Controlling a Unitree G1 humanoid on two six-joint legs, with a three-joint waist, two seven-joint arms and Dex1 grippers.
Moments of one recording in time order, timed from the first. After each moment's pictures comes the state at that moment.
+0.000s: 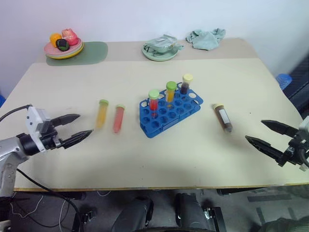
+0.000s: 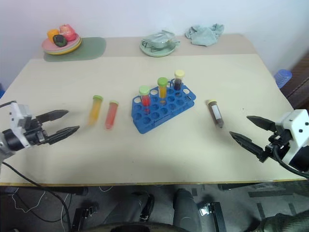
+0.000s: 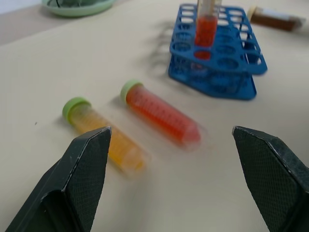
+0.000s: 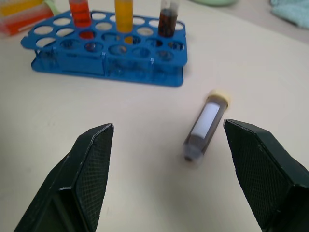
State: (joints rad) left arm 0.00 0.88 0.41 0.01 -0.60 0.24 -1.14; right arm 0.35 -0.85 -0.76 -0.54 0.70 0.58 0.87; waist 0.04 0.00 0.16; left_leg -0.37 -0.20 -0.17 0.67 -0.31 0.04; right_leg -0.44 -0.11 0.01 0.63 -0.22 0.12
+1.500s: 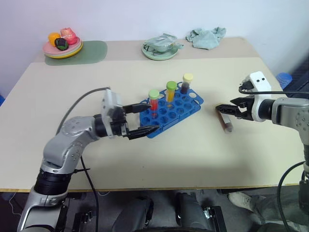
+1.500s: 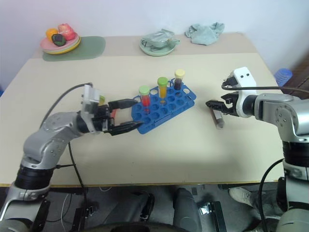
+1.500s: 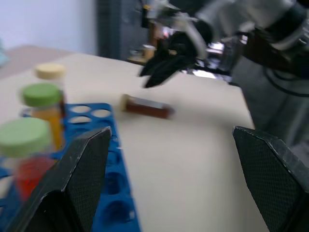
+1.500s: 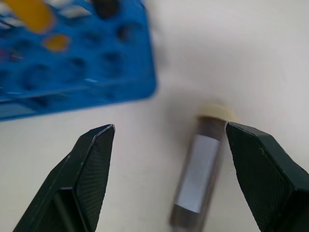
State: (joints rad) left arm -0.40 0.55 -0.08 -0.28 -0.62 0.47 -1.01; right arm -0.69 -0.92 -0.03 0.03 0.59 1.23 0.53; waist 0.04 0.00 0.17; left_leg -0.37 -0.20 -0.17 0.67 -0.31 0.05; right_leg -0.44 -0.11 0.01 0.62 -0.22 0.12
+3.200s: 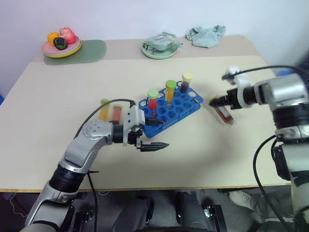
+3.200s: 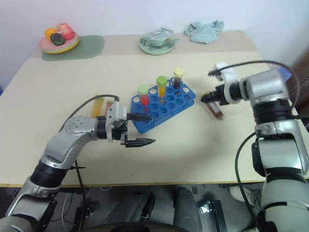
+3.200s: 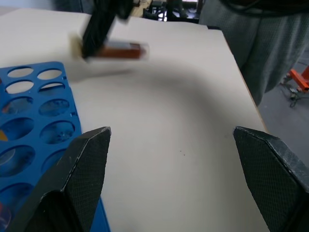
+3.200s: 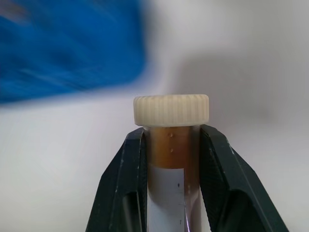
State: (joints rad) left arm -0.43 0.52 -0.21 -0.22 -0.42 0.41 -1.06; right arm -1.01 -0.75 0.06 0.31 0.20 1.24 1.03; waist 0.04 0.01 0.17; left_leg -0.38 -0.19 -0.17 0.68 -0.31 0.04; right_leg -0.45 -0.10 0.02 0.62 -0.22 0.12
